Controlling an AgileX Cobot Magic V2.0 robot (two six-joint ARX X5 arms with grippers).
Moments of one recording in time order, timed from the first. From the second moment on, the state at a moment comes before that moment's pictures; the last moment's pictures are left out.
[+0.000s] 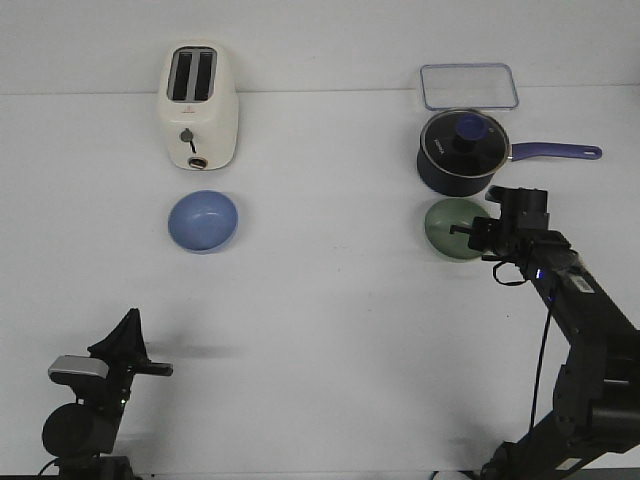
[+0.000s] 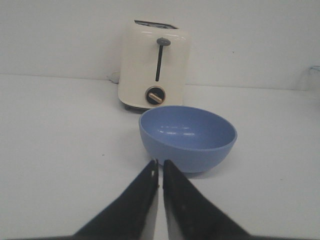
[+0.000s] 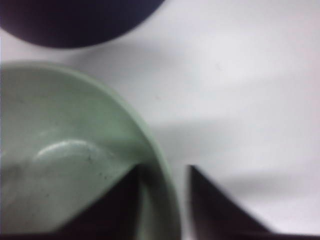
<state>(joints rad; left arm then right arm) 0.00 0.01 0.03 0.15 0.11 -0.09 -0.11 1.71 1.14 -0.36 -0.09 0.21</state>
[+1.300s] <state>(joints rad) 0.00 0.01 0.03 0.15 0.11 -0.27 0.52 1.21 0.68 -0.33 -0.18 0.33</state>
